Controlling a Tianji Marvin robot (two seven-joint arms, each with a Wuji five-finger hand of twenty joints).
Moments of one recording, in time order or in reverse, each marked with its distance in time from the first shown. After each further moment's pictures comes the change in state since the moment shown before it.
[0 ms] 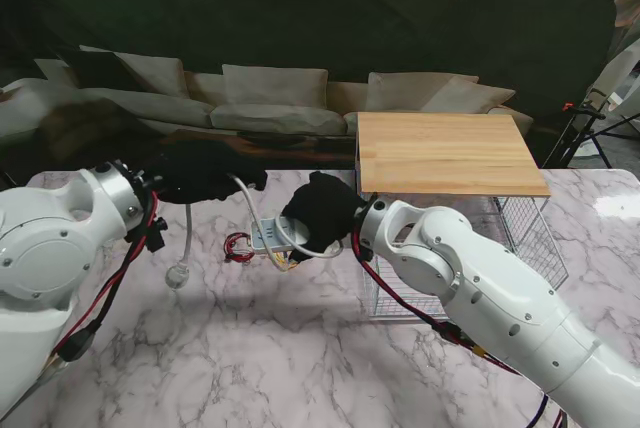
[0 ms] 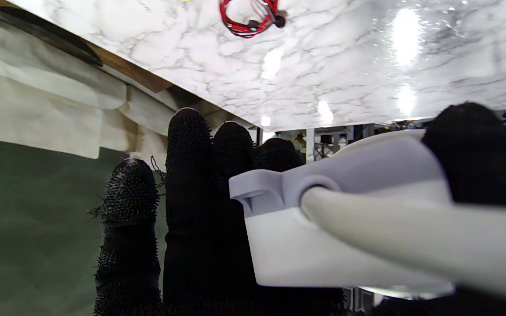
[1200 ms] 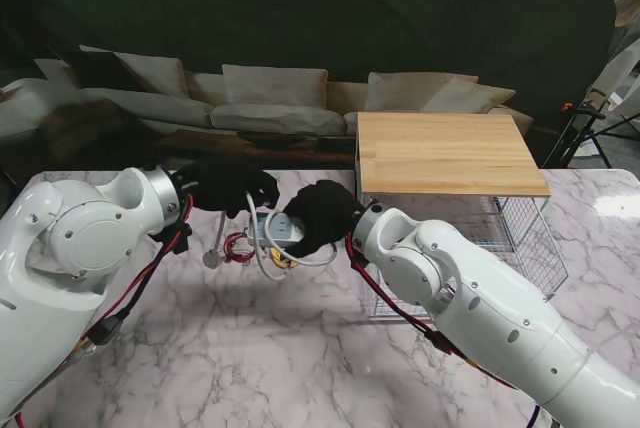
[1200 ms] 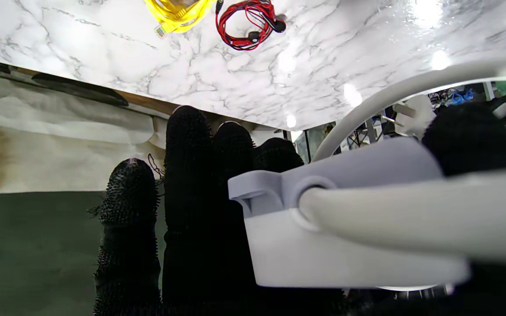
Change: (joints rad) left arm -0.116 0.003 0.158 0.113 0.027 0.110 -0.093; right arm -0.027 -0.017 -0.013 -0.024 0.142 0.199 0.065; left_hand 0.000 -0.021 0.040 0.000 0.034 0.063 -0.043 -0.005 0.052 0.014 0.064 0.102 0.040 0.021 0.135 0.063 0.021 0.033 0.113 0.048; right_hand 0.000 0.000 0.000 0.000 0.000 0.000 0.001 0.000 0.001 0.000 0.001 0.010 0.027 0.000 0.025 0.012 0.015 -0.001 0.032 0.024
